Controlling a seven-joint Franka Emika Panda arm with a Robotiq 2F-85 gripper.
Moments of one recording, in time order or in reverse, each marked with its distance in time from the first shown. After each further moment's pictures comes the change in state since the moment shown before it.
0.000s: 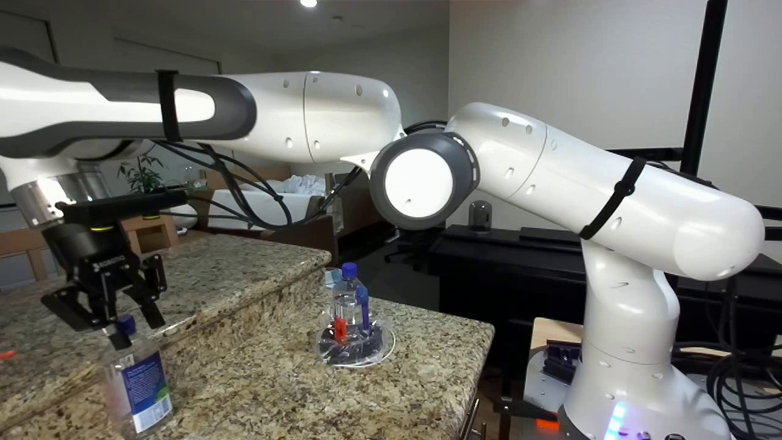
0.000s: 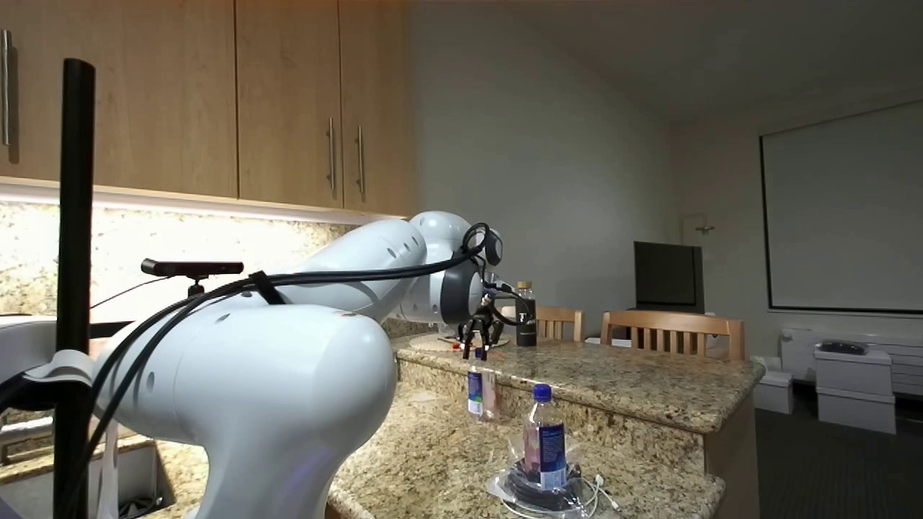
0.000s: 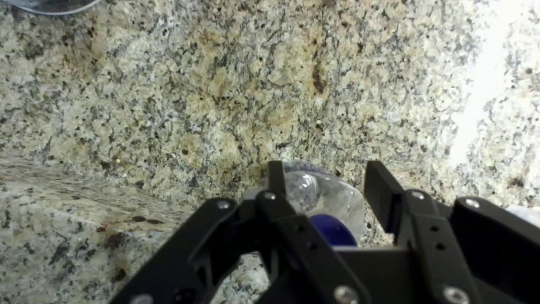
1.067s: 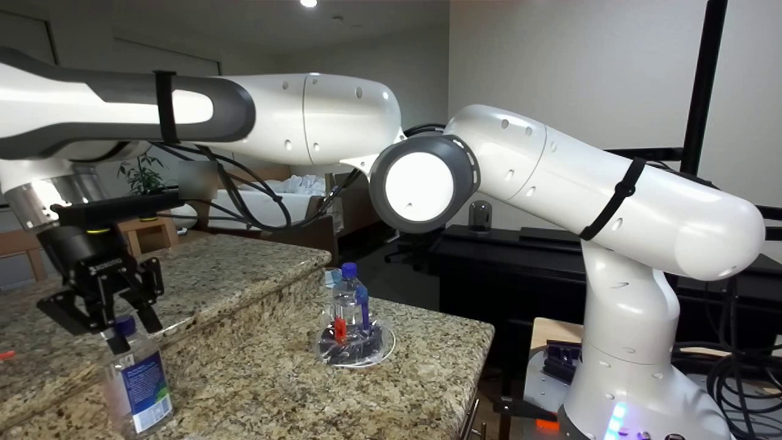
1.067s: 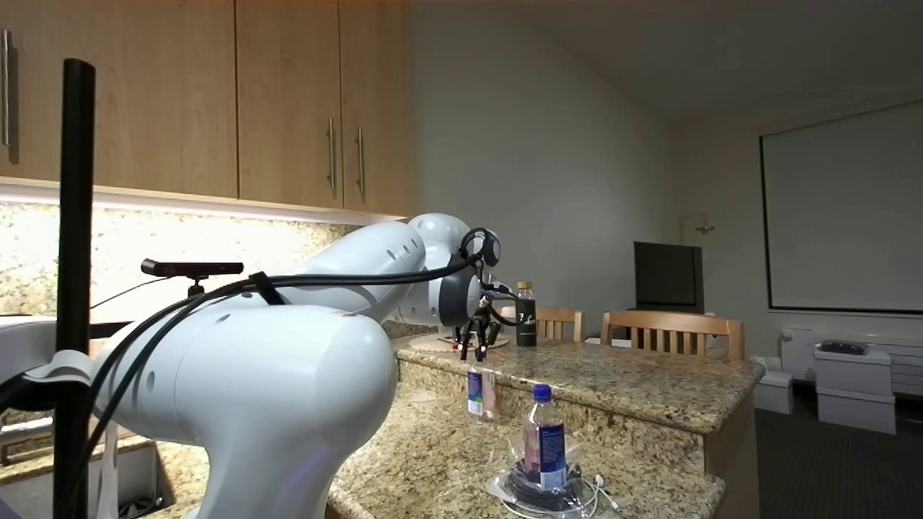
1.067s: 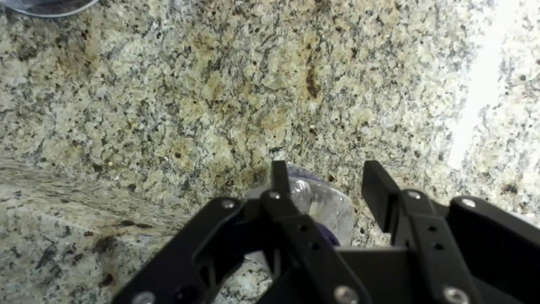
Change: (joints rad) arm 0.010 0.009 0.001 0.013 0.002 -0.010 0.000
